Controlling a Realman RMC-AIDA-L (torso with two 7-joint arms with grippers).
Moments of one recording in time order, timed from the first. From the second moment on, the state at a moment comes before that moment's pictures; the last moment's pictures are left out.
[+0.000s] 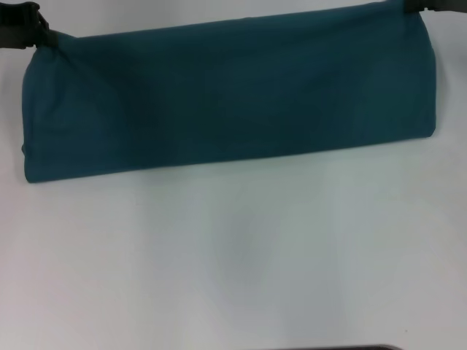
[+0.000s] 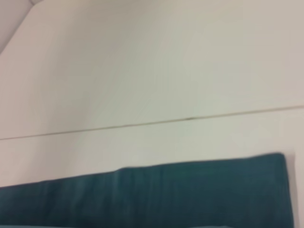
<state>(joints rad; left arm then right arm) -0.85 -1.90 -2.44 -0.75 -0.52 1.30 -2.73 0.75 1.95 -0.67 -0.83 -2.45 -1.24 2.50</state>
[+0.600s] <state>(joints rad) -0.84 -1.96 -2.42 -0.72 -0.49 1.13 -2.75 0.76 2.00 -0.78 -0.75 -2.45 -0.93 2.50</state>
